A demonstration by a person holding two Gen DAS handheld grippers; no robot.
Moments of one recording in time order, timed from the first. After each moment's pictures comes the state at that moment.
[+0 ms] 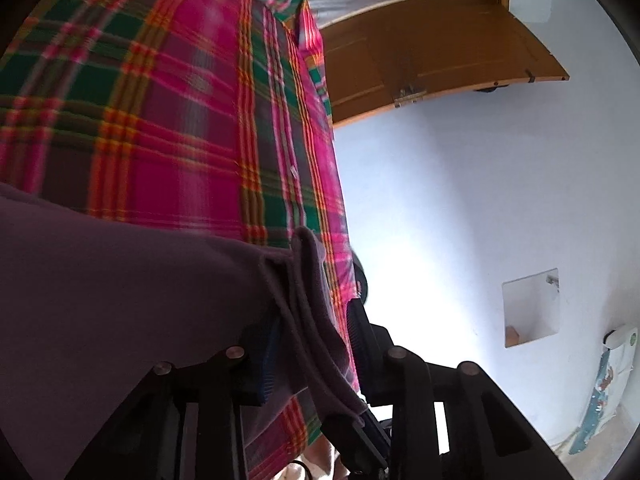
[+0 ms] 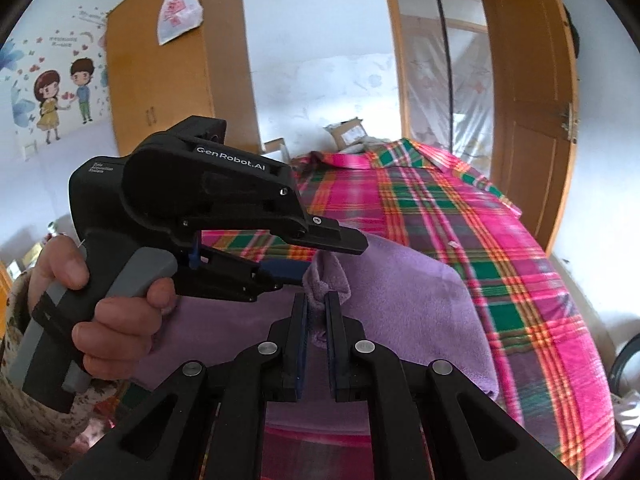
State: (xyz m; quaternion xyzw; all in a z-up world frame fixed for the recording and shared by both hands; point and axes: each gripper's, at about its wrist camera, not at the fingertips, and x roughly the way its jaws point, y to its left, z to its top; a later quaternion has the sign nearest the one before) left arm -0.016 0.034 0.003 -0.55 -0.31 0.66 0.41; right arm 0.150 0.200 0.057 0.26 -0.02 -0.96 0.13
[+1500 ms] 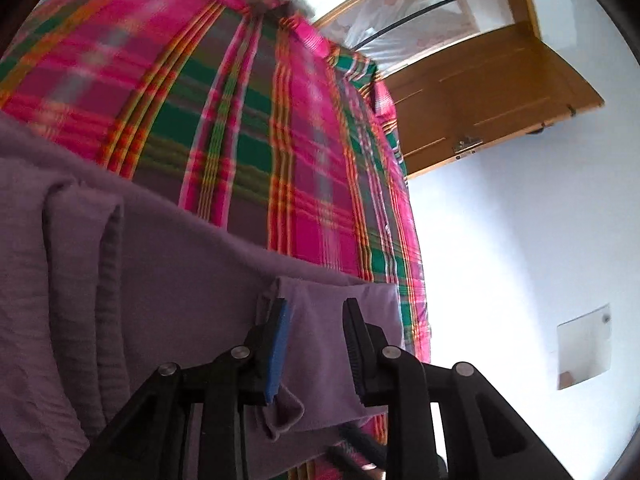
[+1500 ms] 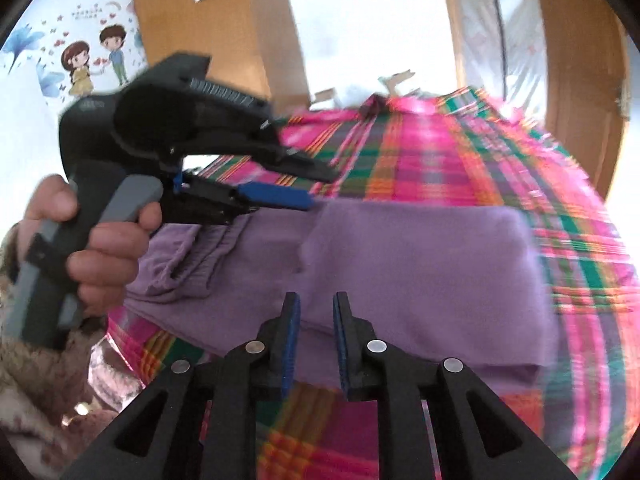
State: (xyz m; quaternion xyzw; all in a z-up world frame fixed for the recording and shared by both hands) left arm -0.016 -0.044 0.016 -0.53 -0.28 0.75 0.29; right arm 0.160 0.178 0.027 0.33 -0.02 -0.92 0.19
